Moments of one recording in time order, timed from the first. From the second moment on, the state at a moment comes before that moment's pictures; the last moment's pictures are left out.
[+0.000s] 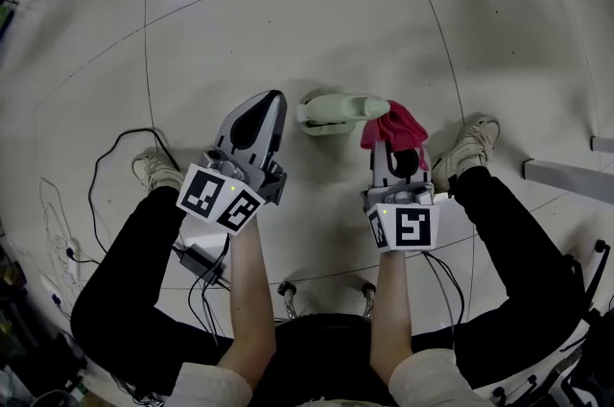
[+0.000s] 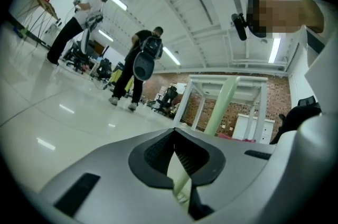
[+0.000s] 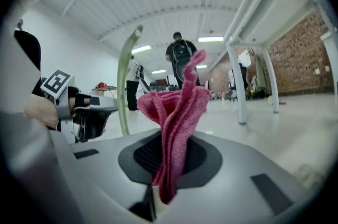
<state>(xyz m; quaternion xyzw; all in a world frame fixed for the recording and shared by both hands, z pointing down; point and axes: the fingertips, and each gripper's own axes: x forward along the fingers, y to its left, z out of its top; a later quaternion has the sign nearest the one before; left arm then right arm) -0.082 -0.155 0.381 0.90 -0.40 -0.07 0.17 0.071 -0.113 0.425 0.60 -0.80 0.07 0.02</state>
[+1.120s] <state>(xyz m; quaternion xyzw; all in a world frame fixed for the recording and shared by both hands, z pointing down) -0.046 -0.147 0.292 0.91 -0.40 -0.05 0.08 -0.030 -0.121 0.395 0.48 -0.86 -0.07 0.17</state>
